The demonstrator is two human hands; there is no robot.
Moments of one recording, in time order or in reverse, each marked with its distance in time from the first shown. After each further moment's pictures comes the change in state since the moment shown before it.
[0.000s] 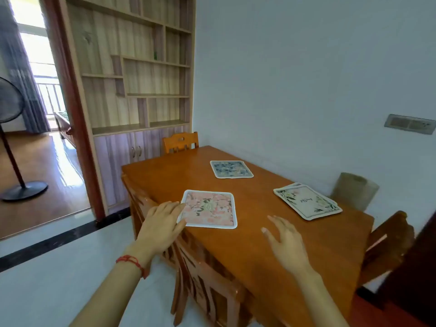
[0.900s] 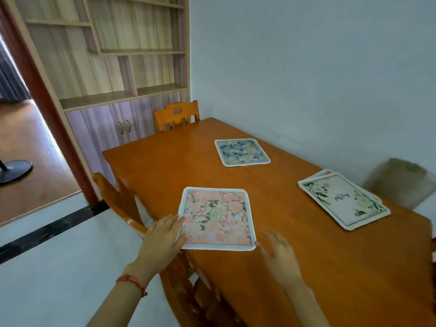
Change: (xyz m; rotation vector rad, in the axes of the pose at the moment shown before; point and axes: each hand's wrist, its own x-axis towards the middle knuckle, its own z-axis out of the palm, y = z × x) left_hand 0.203 -0.084 0.144 -0.075 -0.164 -0.054; right_hand 0.200 0.030 0.161 -0.007 -0.225 0.175
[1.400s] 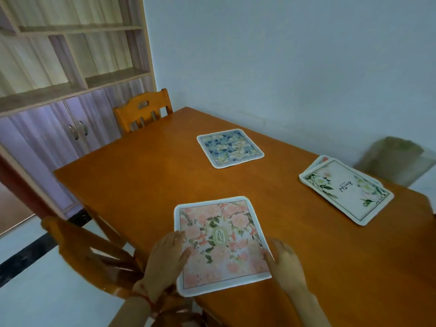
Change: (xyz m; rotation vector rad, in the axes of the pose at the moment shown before) left_hand 0.147 -0.065 0.059 -0.162 -0.190 0.066; right_hand 0.113 -0.011 0.072 0.001 0.011 0.284
